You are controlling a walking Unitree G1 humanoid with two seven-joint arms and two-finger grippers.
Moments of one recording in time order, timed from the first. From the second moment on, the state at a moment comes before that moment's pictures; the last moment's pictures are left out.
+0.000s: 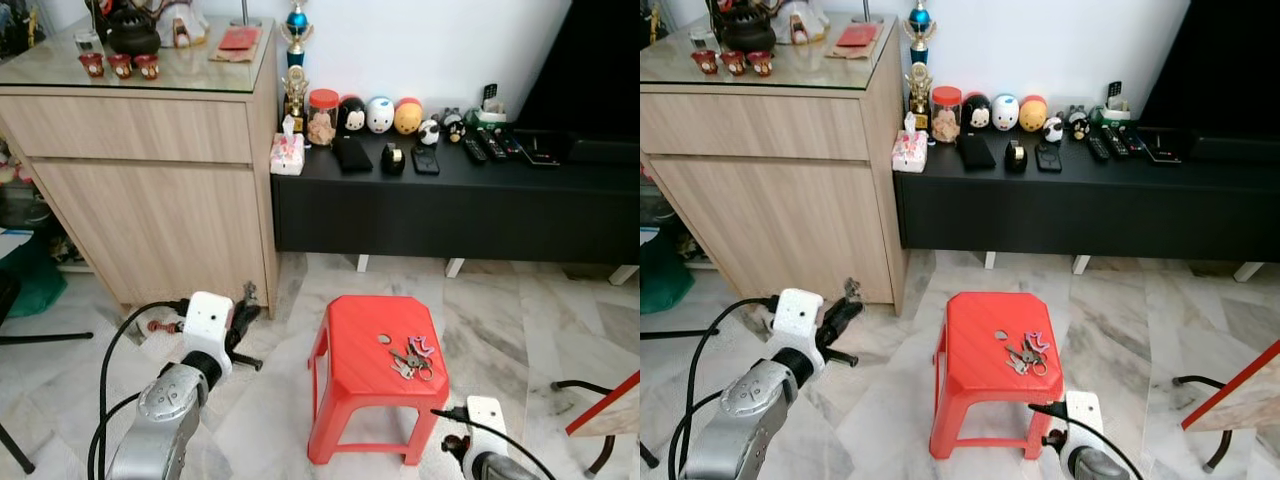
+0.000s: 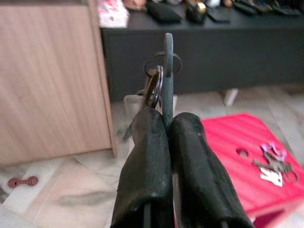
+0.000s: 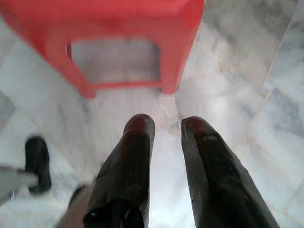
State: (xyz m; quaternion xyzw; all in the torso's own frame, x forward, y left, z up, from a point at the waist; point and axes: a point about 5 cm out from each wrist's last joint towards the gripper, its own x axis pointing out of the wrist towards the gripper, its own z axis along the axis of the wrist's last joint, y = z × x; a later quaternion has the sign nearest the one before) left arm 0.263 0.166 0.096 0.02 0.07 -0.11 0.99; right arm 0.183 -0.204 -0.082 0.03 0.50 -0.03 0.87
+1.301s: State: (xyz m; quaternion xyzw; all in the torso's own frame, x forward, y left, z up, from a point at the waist) left arm 0.245 0.188 0.089 0.04 0.05 -0.07 1.00; right arm 0.153 -0.183 -0.099 0.04 0.53 -0.03 0.84
